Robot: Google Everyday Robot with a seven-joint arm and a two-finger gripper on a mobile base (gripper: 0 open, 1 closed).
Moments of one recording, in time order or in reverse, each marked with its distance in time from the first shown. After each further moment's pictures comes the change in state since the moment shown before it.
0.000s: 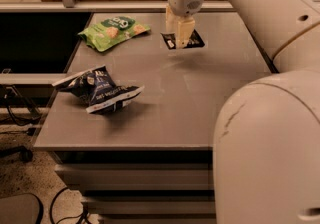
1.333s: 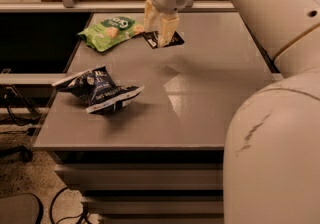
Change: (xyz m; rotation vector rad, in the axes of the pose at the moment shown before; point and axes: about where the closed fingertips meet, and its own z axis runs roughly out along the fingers) arm -0.071 0.000 -0.020 0.039 -0.155 -0.229
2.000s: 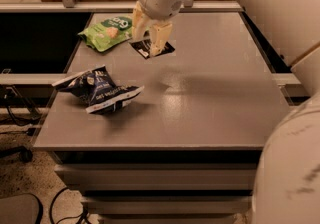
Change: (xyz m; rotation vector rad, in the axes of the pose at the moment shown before) arm -0.064 0.026 -0.011 -0.032 -0.112 -0.167
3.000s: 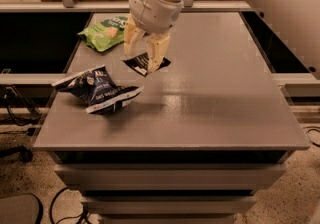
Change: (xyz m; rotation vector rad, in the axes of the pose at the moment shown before) arm -0.063 0.039 -0.007 -0.063 -0.069 -0.151
